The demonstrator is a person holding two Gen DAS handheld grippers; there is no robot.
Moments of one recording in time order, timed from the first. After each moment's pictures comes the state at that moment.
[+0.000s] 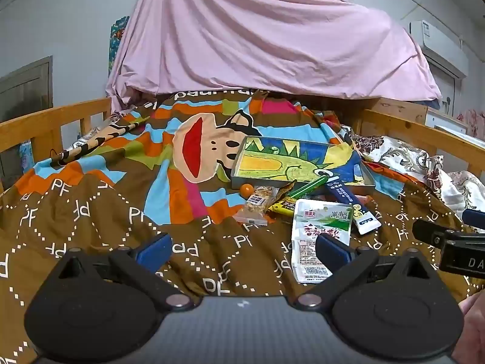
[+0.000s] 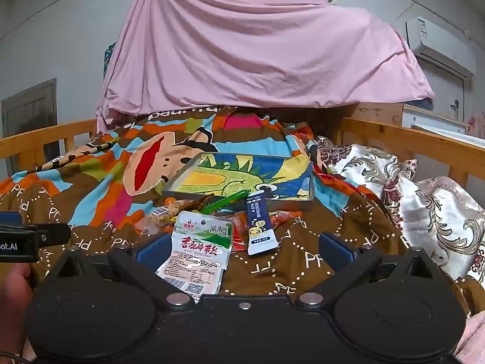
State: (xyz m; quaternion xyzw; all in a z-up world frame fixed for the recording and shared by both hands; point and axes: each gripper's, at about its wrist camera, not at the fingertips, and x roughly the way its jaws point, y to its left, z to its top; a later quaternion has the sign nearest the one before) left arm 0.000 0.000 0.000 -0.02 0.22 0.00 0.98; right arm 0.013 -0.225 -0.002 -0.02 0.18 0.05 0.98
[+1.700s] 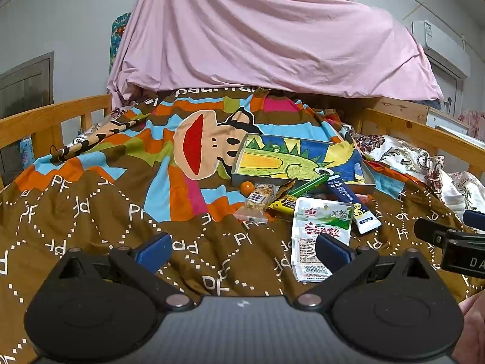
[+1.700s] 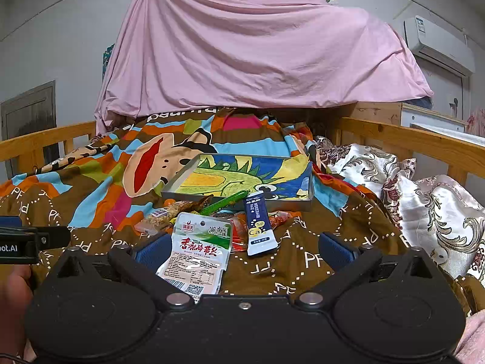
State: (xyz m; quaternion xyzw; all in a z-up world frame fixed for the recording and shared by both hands) left arm 0.001 0.002 -0.002 -0.02 0.22 0.00 0.97; right arm 0.012 -0.226 -0.003 -0.01 0.18 0.05 0.98
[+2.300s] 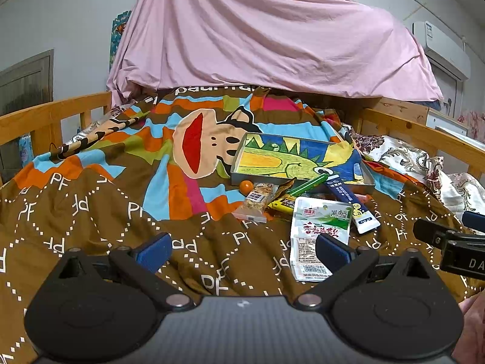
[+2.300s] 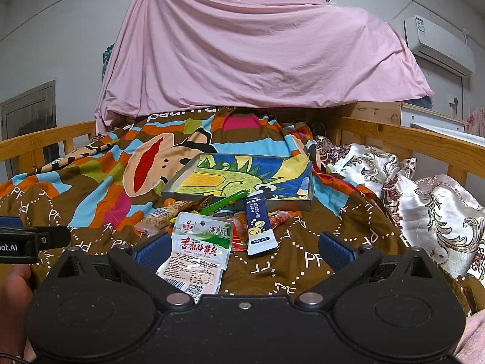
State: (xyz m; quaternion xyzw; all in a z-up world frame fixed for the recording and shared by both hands) left arm 0.001 0.002 -0.008 -0.03 0.22 0.00 0.97; right arm 0.012 -0.226 -0.002 -0.01 0.18 0.05 0.98
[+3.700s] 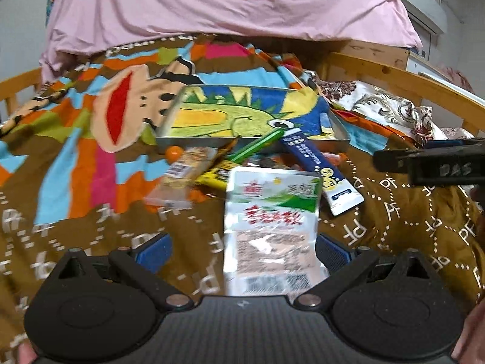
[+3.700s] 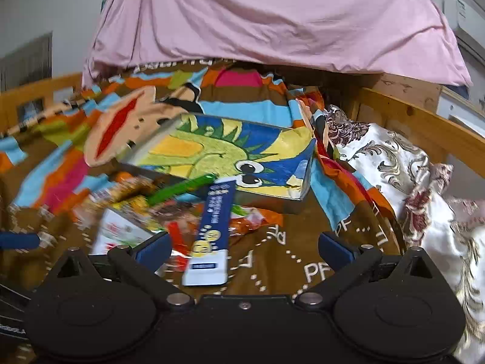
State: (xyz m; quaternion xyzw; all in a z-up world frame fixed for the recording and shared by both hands) left arm 0.117 -0.068 -0.053 0.00 0.31 -0.08 0.95; right arm 0.172 -0.271 -0.018 -0.07 0.27 0.08 0.96
